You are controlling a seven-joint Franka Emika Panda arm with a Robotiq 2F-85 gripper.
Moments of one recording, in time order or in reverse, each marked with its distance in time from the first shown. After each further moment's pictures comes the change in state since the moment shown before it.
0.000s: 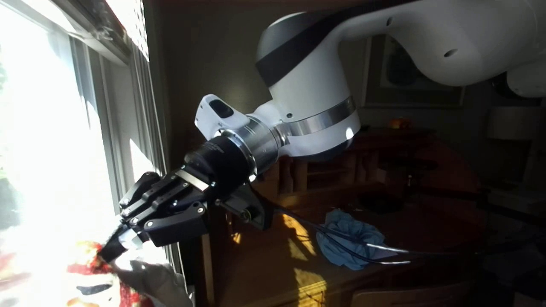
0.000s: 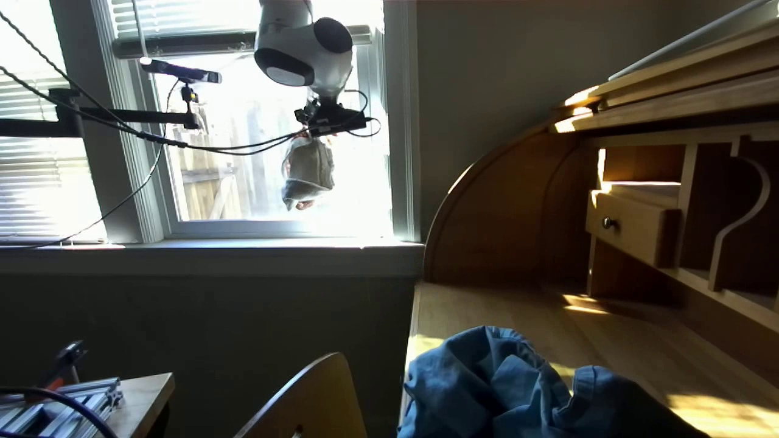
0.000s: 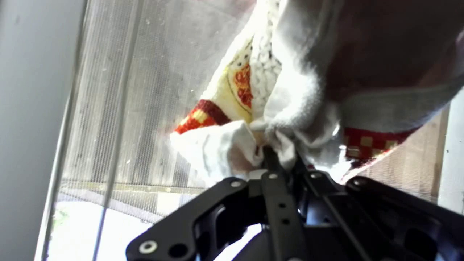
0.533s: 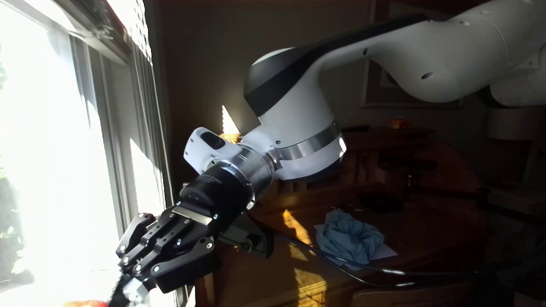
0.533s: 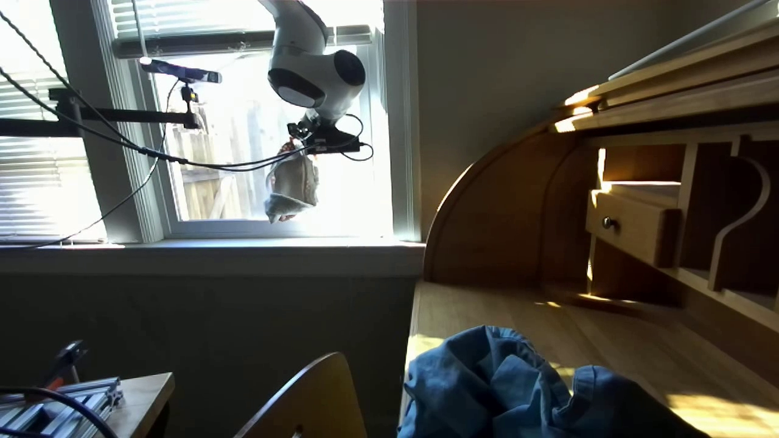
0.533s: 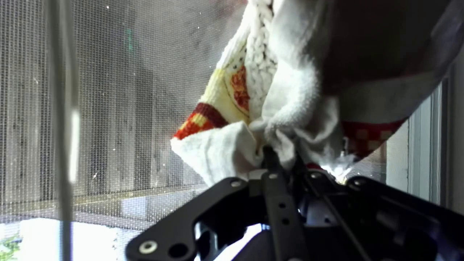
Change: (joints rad) arm 0.001 0.073 -0.017 0.016 -0.006 -0.181 0.016
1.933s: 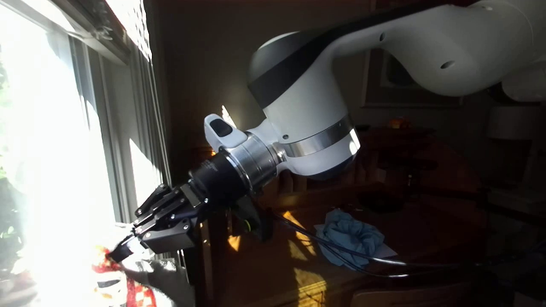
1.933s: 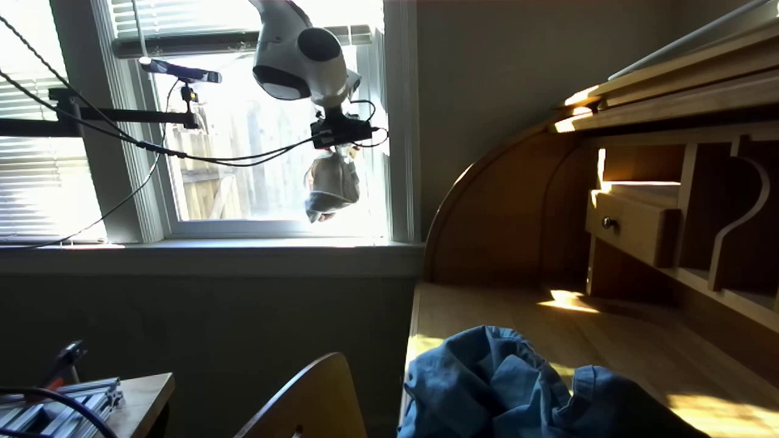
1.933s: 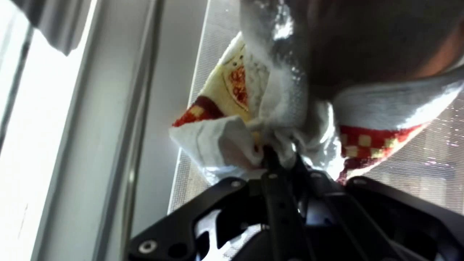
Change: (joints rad) arm 0.048 -0.035 -0.003 -0.022 0.046 0.461 0.025
